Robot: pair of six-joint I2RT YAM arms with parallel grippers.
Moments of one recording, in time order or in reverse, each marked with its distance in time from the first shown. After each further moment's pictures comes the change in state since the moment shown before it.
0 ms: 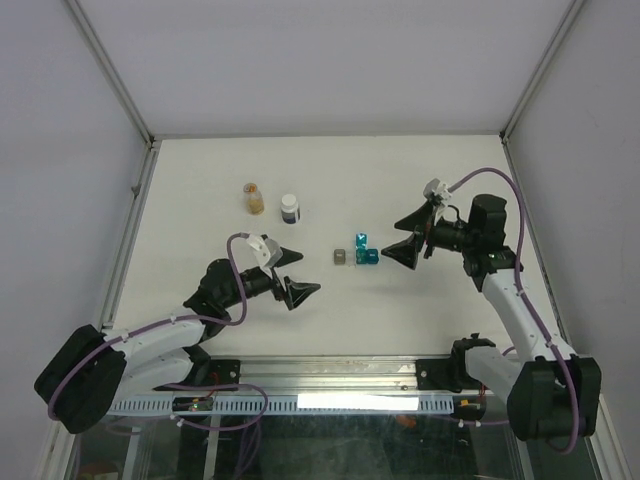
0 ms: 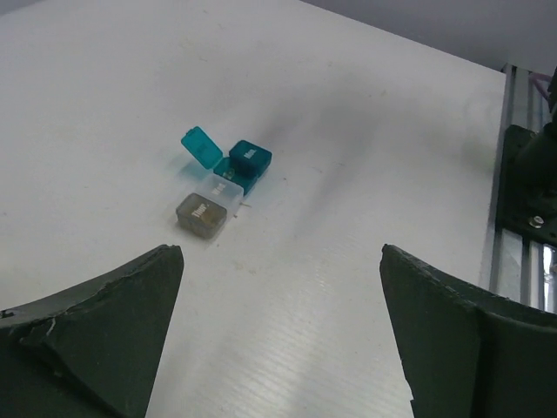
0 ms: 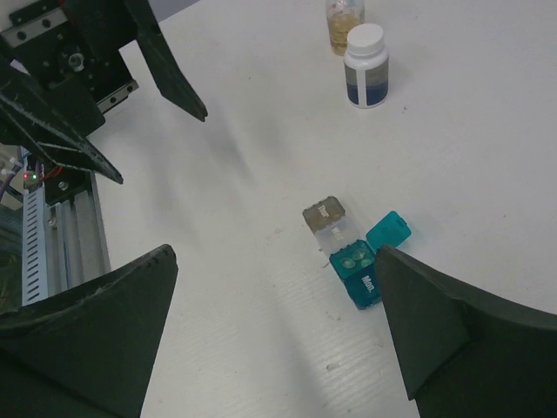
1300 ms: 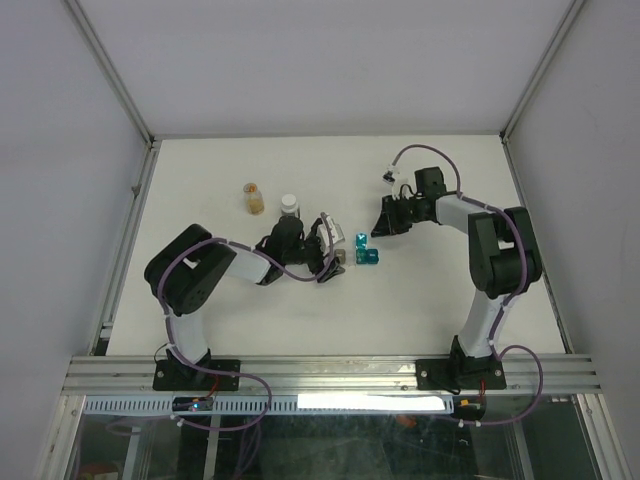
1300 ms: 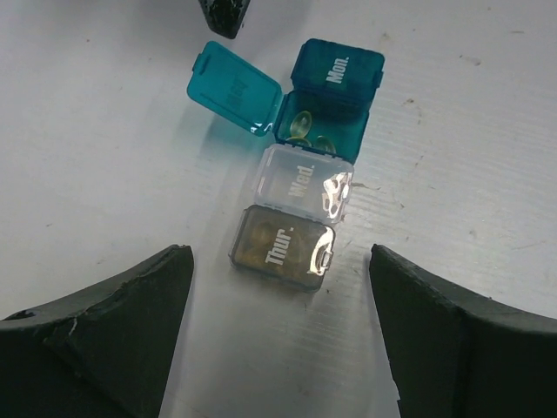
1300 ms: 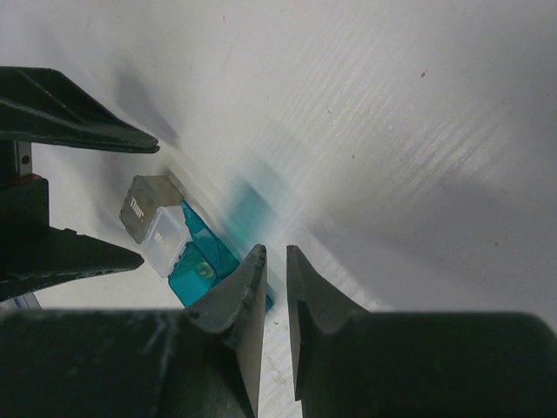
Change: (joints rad) left arm 0.000 0.845 0.504 -0.066 0.094 0.460; right arm 0.102 0.873 0.457 -0.220 0.338 0.038
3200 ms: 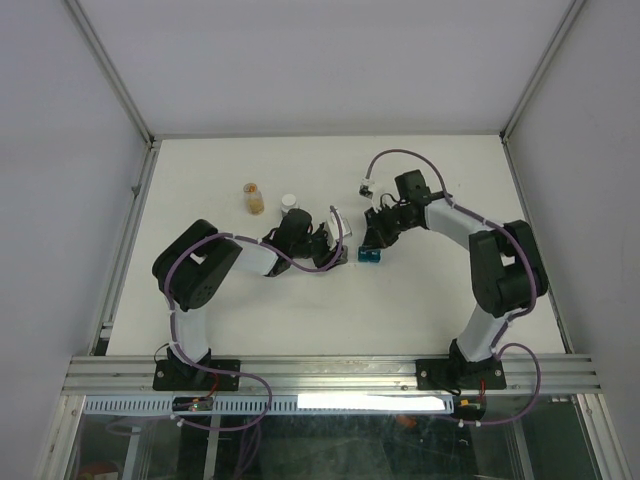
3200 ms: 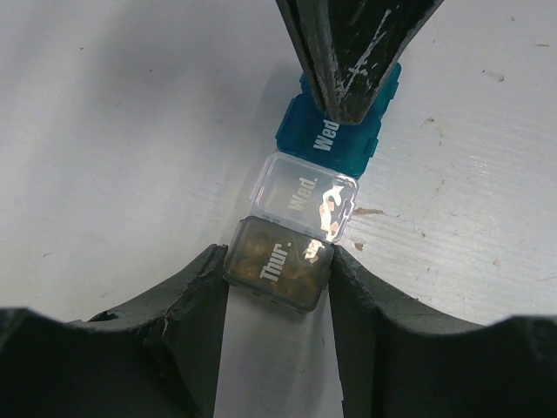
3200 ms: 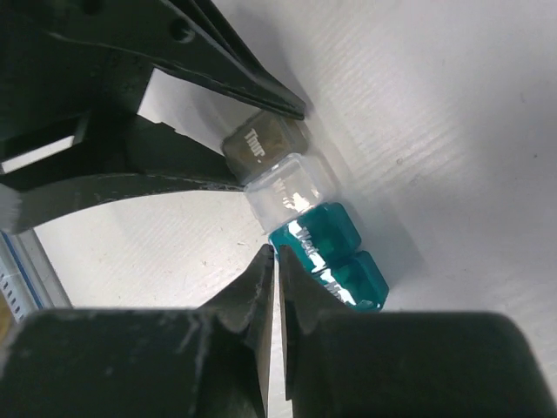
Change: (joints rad) left arm -0.008 0.066 0.129 -0.134 -0.011 0.005; right arm 0.141 -0.095 -0.007 -0.196 0.014 -0.204
